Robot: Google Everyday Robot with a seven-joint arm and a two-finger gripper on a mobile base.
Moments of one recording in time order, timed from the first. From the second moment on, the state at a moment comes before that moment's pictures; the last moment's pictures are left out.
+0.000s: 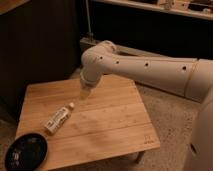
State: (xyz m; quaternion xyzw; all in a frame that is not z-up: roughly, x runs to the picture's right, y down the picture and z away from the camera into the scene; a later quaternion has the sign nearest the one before) arm -0.114 -0.014 0.702 -0.23 -0.21 0.03 0.95
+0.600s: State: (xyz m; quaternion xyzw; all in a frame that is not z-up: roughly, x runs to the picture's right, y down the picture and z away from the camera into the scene) arm -0.158 -0.027 0.750 -0.32 -0.29 -0.17 0.88
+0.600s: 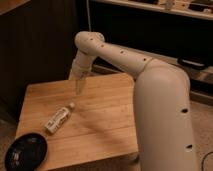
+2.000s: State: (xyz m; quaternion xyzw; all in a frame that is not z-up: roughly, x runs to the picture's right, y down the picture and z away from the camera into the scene) arm -0.232 0.046 0.842 -0.27 -0.28 -0.42 0.82
